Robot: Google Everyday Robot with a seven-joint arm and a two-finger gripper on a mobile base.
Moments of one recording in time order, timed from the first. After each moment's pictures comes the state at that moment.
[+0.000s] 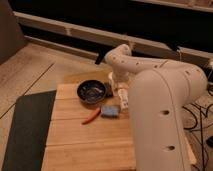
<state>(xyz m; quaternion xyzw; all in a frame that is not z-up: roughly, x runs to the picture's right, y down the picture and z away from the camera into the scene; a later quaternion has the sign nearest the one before) 0.108 0.004 0.900 -0.18 0.27 0.61 0.72</state>
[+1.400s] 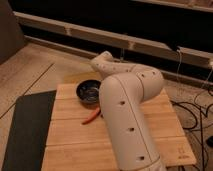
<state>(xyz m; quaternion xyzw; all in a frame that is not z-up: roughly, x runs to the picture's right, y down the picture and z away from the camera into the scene) 0.055 0.017 0.966 -0.20 0.29 0.51 0.79</state>
